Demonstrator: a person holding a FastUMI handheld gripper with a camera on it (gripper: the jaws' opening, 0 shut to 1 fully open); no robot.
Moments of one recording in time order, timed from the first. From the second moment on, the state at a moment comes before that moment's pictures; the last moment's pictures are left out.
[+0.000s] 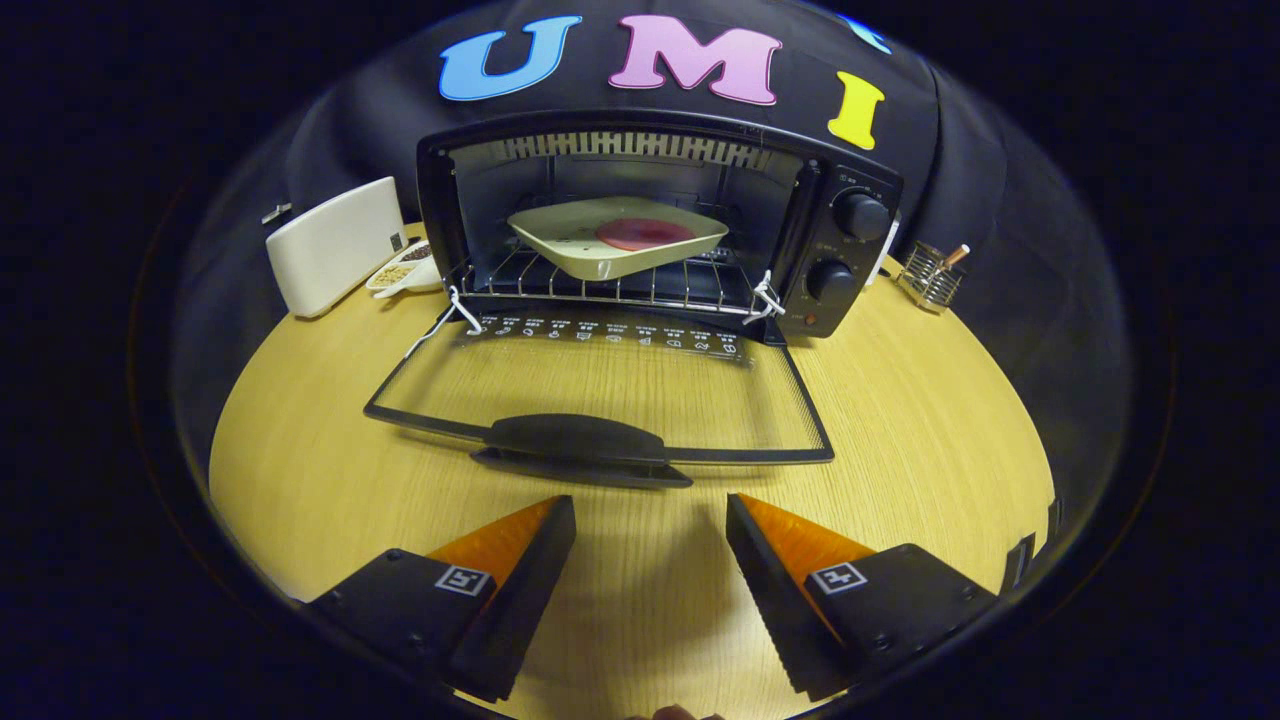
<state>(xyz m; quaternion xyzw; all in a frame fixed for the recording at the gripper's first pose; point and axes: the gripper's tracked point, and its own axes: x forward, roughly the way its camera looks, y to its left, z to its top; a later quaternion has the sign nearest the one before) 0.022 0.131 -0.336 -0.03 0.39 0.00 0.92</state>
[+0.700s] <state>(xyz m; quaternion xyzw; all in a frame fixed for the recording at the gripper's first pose) 0.031 0.139 -0.288 -0.07 0.32 0.04 0.94</state>
